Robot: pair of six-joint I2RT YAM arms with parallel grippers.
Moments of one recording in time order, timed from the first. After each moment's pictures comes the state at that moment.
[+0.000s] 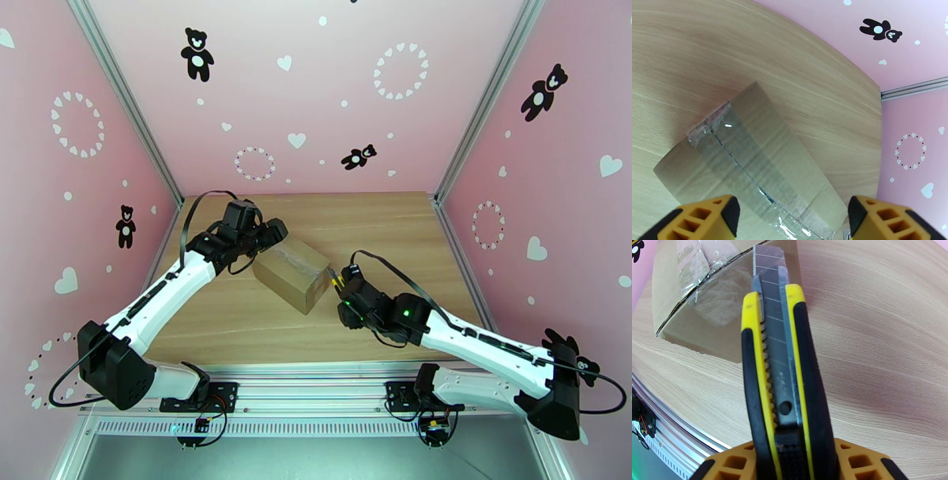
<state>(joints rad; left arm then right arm) -0.47 1.41 1.29 -0.59 0.06 -0.88 1.02 1.09 0.89 -0.82 0.30 0.62</state>
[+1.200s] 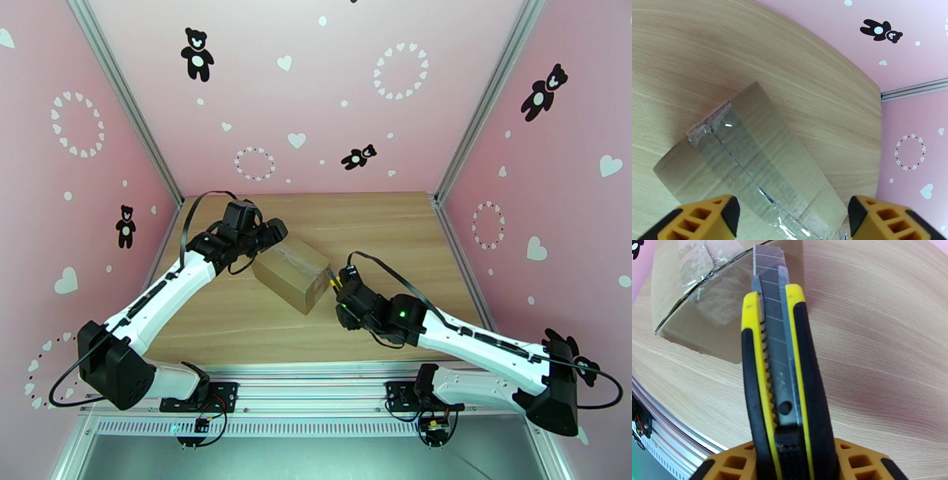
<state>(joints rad) -0.47 1.41 1.29 -0.59 0.06 -0.89 1.04 1.10 0.89 -0.83 0.34 0.62</state>
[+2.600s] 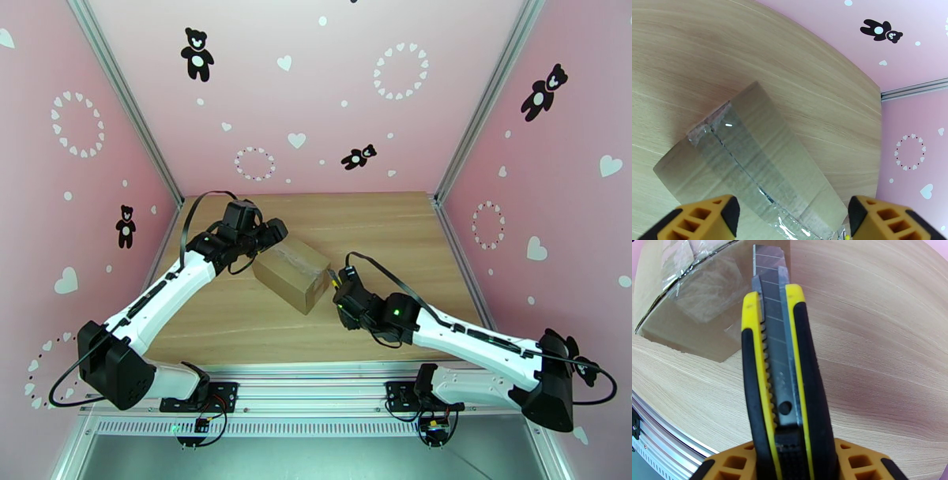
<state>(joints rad) -0.47 1.41 1.29 -0.59 0.06 -0.89 1.04 1.13 0.89 -0.85 0.38 0.61</state>
